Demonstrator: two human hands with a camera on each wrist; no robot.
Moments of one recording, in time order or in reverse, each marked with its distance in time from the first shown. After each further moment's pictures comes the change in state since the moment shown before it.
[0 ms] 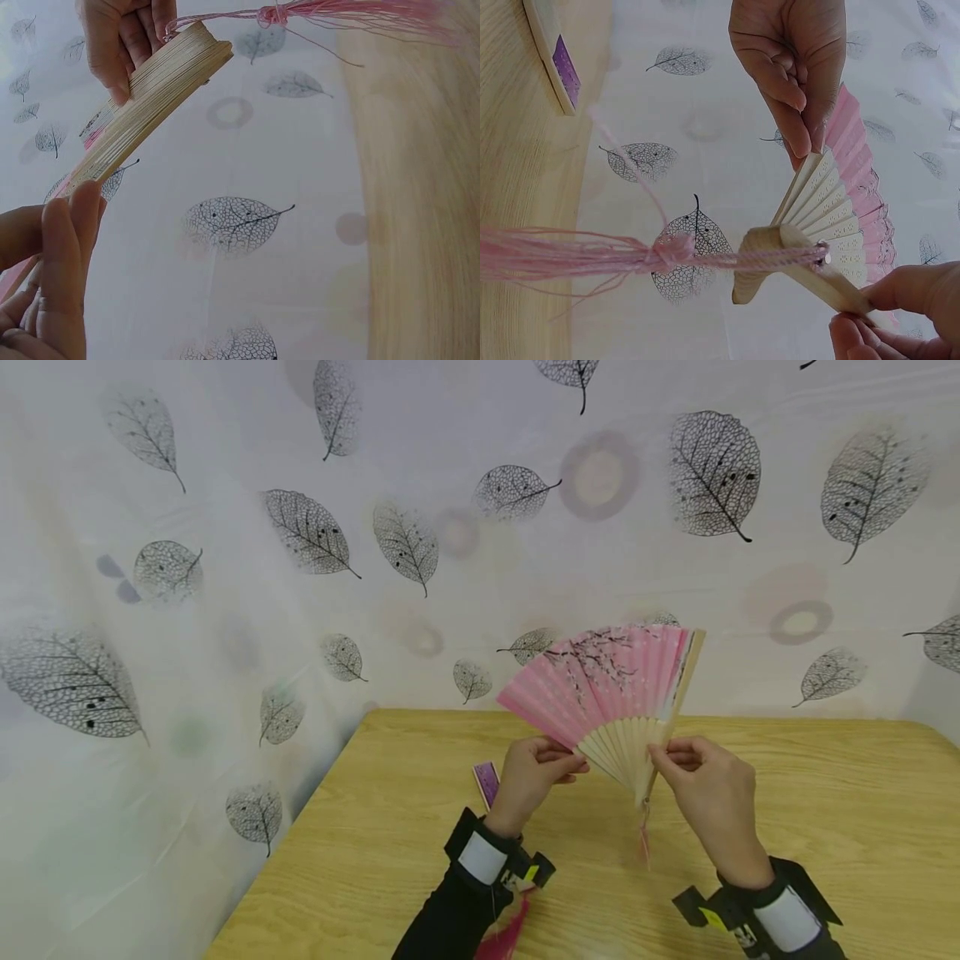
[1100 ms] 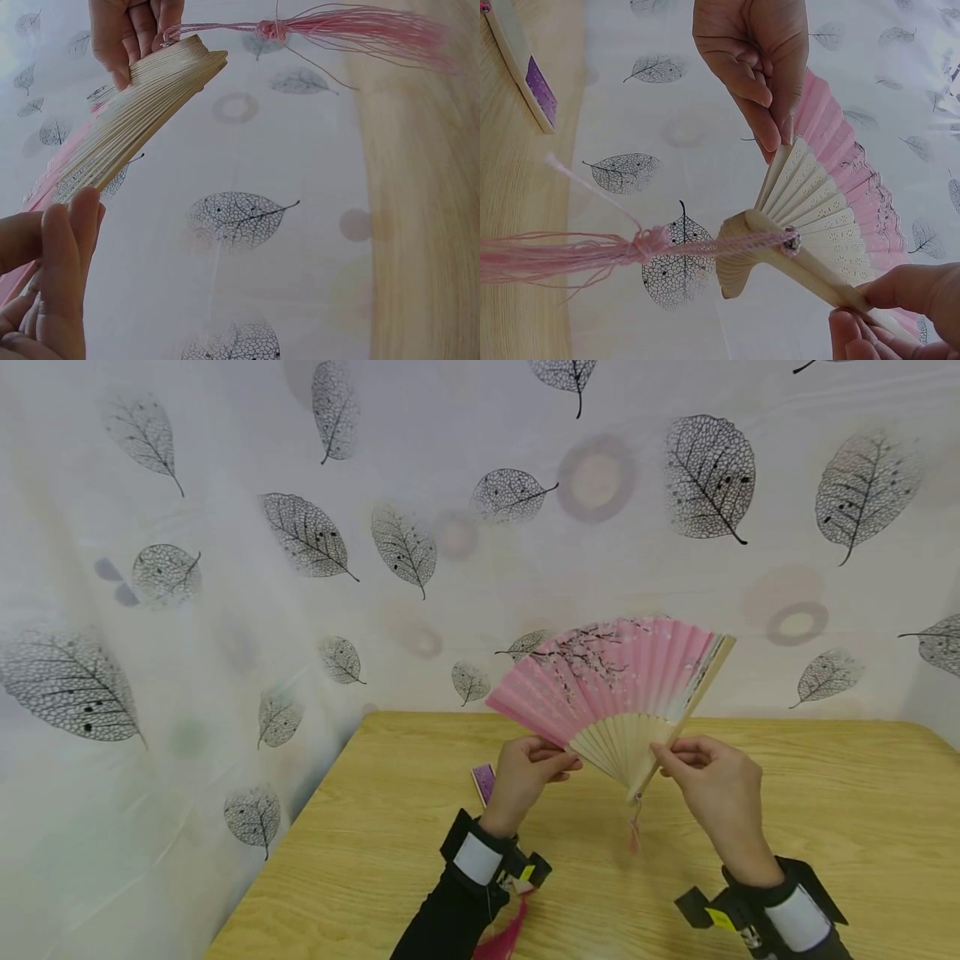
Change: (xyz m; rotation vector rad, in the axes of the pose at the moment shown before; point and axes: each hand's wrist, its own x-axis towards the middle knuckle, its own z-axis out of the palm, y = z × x) left_hand -0.010 0.025 0.000 -0.028 0.036 -0.006; right_hand 0.003 0.001 -0.010 0.060 -0.102 0.188
